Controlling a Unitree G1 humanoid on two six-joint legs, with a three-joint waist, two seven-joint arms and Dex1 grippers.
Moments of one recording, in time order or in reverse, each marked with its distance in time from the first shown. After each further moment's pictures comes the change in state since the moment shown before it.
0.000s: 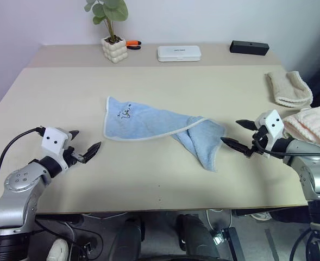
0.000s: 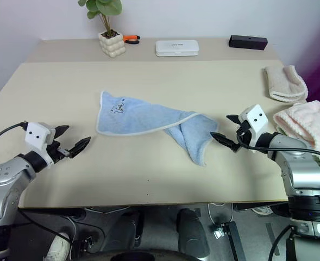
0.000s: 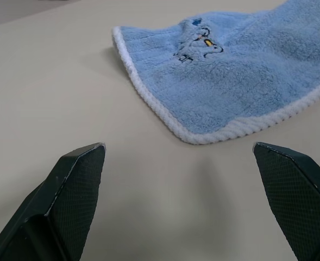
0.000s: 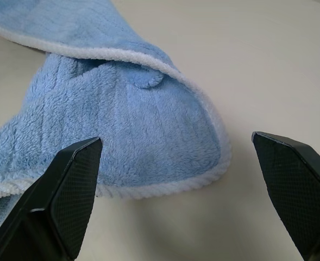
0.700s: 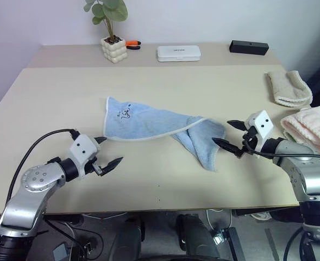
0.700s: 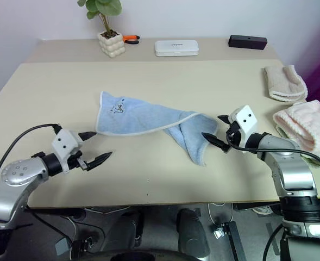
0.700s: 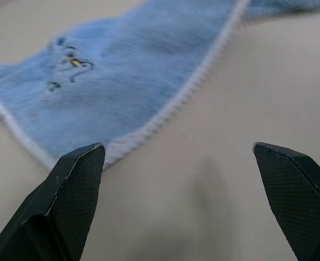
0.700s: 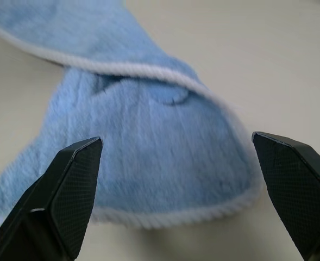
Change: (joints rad) left arm -0.023 0.104 -0.216 -0.093 0.145 -0.058 -0.120; right arm 0.008 0.054 0.048 -0.099 0.000 0.034 -0.071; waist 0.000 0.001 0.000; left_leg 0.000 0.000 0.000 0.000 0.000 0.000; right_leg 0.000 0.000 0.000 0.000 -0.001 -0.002
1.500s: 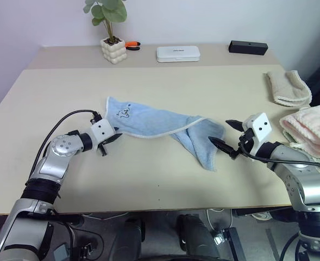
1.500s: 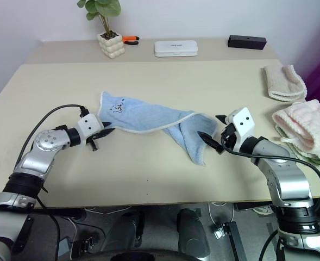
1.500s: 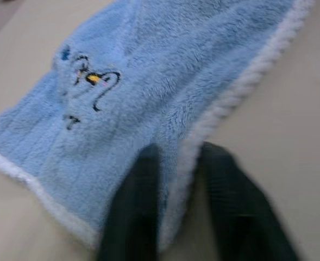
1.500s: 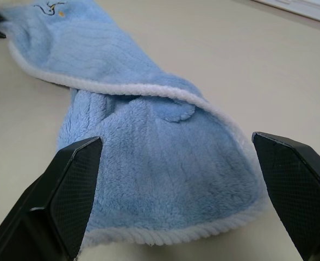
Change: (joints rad) left arm -0.471 -0.067 -0.220 0.730 0.259 -0.446 -0.070; right arm 0.062 0.047 -0.015 -0.123 0.029 0.044 -0.116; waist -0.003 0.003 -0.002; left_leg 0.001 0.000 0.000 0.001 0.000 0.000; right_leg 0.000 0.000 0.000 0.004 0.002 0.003
